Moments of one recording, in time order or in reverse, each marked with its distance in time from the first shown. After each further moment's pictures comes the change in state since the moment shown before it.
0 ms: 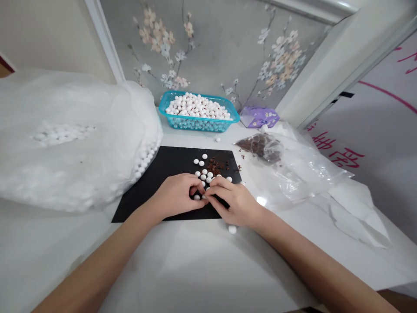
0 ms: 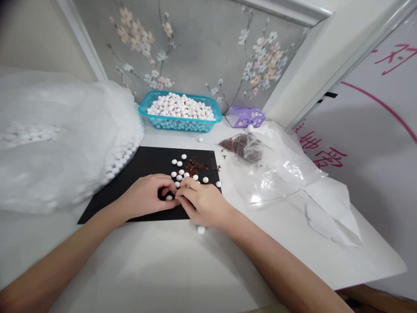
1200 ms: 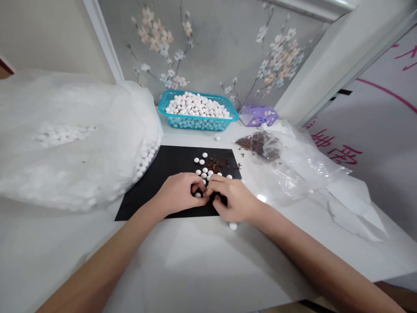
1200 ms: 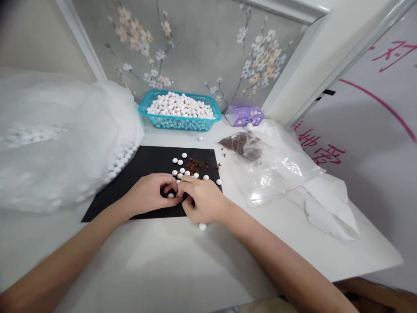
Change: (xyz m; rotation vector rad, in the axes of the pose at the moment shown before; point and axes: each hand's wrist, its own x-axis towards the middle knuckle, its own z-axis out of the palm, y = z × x) left_hand 0.001 0.002 0.001 -0.014 -0.030 -0.059; right_hand 0.011 -0.006 -0.008 0.158 -0.099 0.098
